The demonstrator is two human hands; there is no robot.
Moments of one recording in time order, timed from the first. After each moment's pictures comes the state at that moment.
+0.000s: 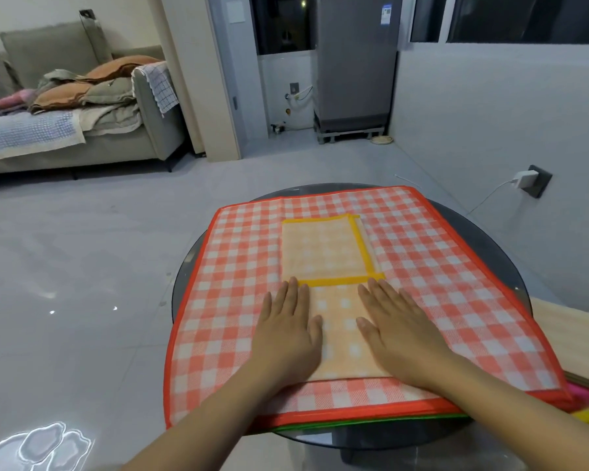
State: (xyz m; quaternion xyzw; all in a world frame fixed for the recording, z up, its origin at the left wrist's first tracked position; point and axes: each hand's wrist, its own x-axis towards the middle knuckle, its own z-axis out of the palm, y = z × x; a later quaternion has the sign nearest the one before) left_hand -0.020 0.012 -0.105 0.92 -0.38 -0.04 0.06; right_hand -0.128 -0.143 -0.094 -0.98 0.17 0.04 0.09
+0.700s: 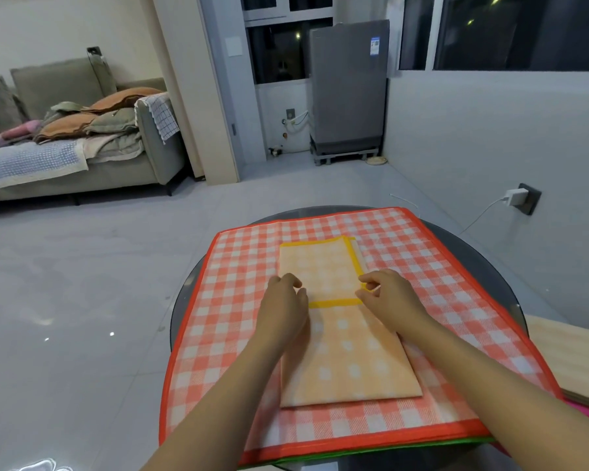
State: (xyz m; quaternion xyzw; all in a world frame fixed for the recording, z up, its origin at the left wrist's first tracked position) left_hand 0.025 -0.028 -0.068 0.91 -0.25 -0.02 0.32; right_hand -0.075 -0.177 -0.069 -0.88 0.25 -0.16 0.37
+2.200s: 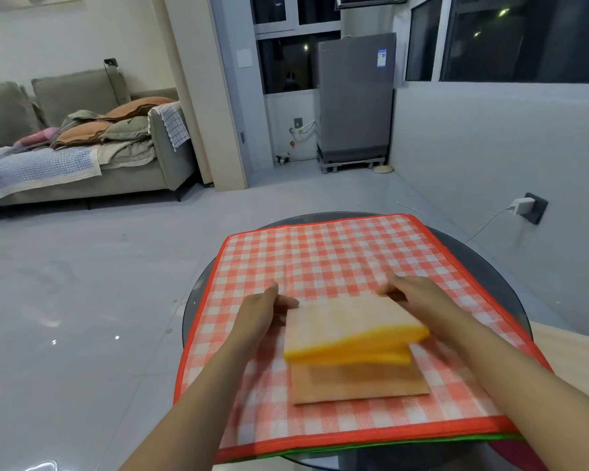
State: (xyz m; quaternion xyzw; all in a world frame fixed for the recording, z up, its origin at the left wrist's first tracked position) left_hand 0.034 0.020 -0.064 0.79 -0.10 -0.19 0.57; right_hand -0.095 -0.202 -0.061 -0.69 0.29 -0.11 0.66
